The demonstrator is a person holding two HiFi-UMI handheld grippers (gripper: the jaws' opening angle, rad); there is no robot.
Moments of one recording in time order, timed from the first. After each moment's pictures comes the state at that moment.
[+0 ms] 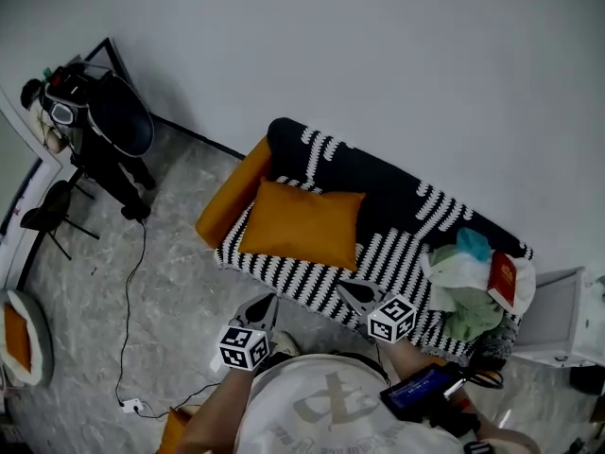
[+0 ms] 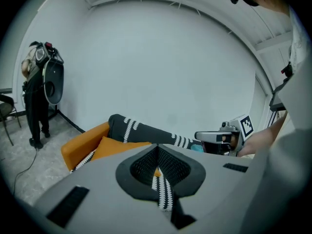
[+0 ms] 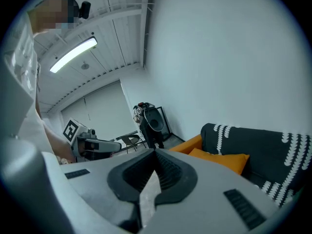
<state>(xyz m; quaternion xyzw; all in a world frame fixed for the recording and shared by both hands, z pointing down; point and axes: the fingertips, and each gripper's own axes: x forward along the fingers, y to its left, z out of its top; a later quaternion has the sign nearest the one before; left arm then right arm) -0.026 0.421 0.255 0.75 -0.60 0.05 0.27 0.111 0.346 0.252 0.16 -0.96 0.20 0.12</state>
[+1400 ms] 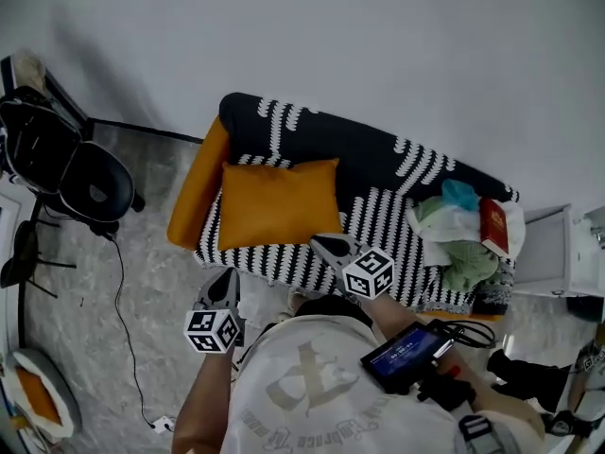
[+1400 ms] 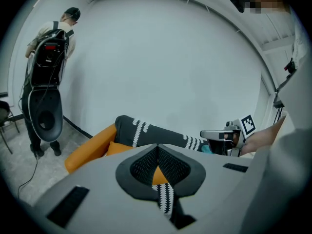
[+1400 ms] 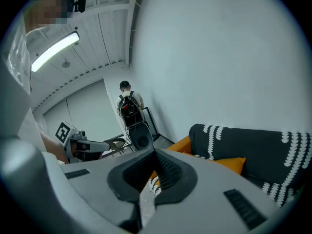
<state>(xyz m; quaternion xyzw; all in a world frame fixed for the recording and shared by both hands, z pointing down) -0.129 0.329 0.277 0.75 -0.60 0.08 0.29 0.046 0.238 0.277 0.23 -0.94 0.23 0.13</state>
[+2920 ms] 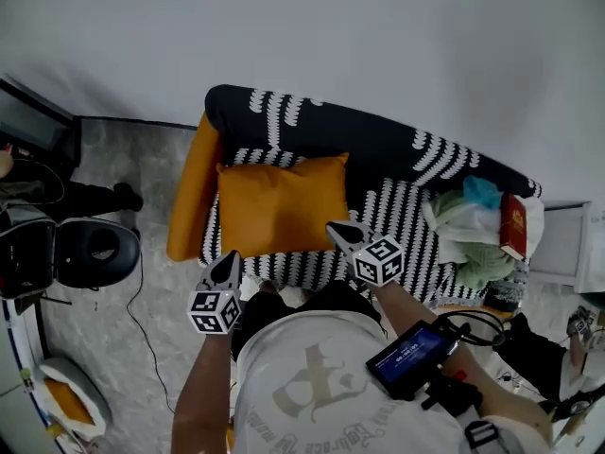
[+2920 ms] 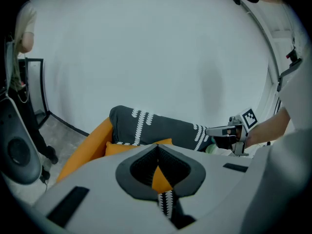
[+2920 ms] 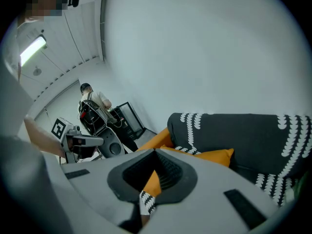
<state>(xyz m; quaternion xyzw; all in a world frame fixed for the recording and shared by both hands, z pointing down) -0.141 0.181 0.345 0.75 -0.56 0.17 0.32 0.072 0.106 0.368 0.29 -0.89 0.31 0.17</state>
